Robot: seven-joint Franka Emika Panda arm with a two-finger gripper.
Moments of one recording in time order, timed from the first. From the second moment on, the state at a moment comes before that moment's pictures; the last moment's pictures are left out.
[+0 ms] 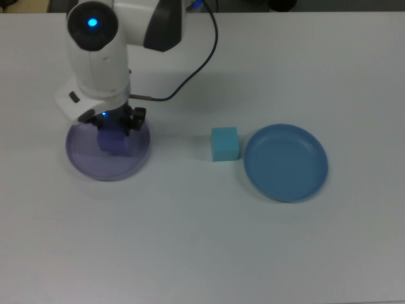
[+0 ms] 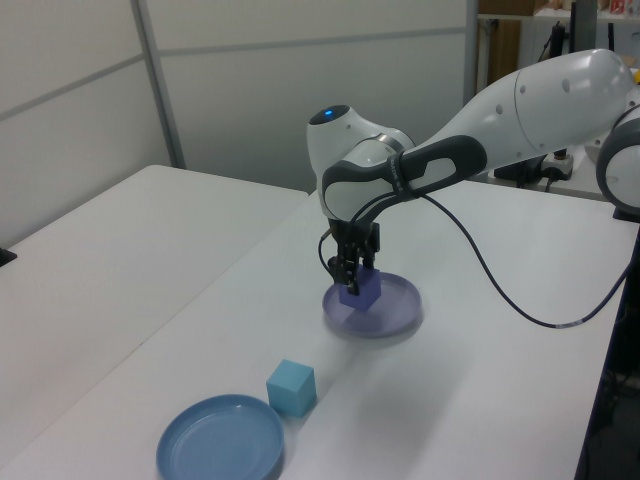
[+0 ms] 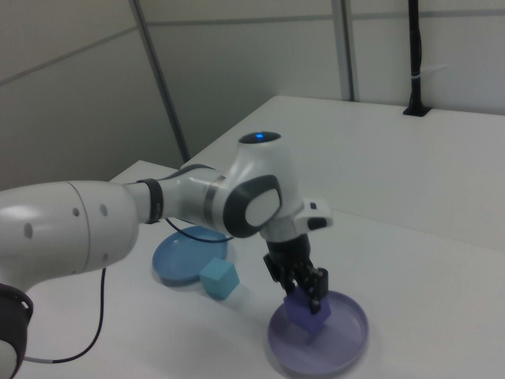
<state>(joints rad) -0.14 0.39 0.07 -1.66 -0.16 2.00 0.03</state>
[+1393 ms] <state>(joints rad) 0.10 0.36 0.12 -1.67 -0.12 1.99 0.05</state>
